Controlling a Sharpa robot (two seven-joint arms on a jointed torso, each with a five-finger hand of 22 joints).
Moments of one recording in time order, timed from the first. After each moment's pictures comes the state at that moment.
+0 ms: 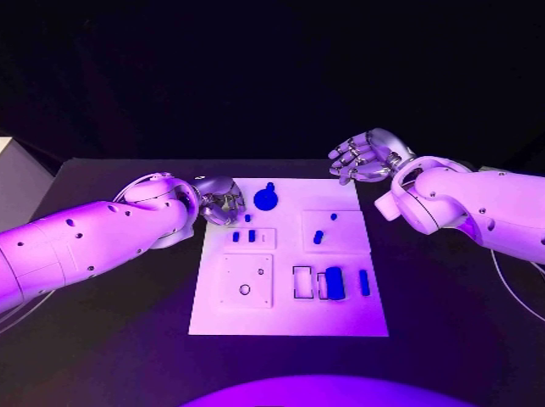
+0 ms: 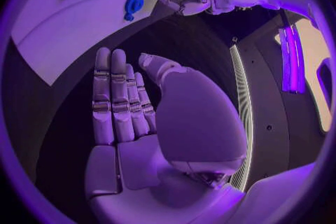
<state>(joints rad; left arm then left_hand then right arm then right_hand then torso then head) 1.21 -0.64 -0.07 1.25 -1.37 -0.09 -0.06 1.37 -0.22 0.61 -0.06 0.18 0.90 0.16 0.23 0.27 1.07 0.09 0.44 0.13 1.31 0.02 1.39 0.90 0.11 1.22 0.12 1.27 1.12 1.32 -0.85 -0.17 1.43 -0.68 -0.50 0.10 1.43 -0.24 0.49 0.08 0.22 0.92 0.19 0.26 0.31 1.09 0.12 0.27 0.06 1.33 0.03 0.24 0.41 0.18 1.24 0.13 0.22 0.29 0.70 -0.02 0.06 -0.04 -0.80</state>
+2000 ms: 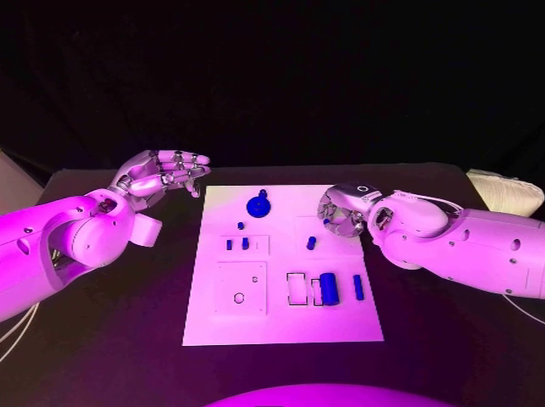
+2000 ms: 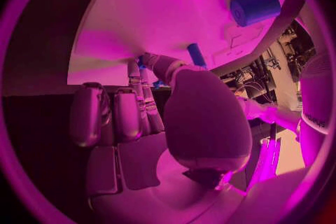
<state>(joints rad) 1.21 -0.91 -0.04 1.44 -0.15 -0.08 0.39 1.35 -0.22 0.57 -0.02 0.19 0.91 0.18 0.23 0.26 0.98 0.12 0.42 0.11 0.99 0.05 1.07 0.45 0.18 0.91 0.15 0.90 0.75 1.21 -0.82 -0.17 1.46 -1.65 -0.35 -0.19 1.35 -0.24 0.64 0.05 0.16 1.07 0.13 0.20 0.33 1.29 0.06 0.07 0.07 1.46 -0.02 1.31 1.17 0.09 1.46 0.09 1.27 1.27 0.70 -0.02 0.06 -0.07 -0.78</state>
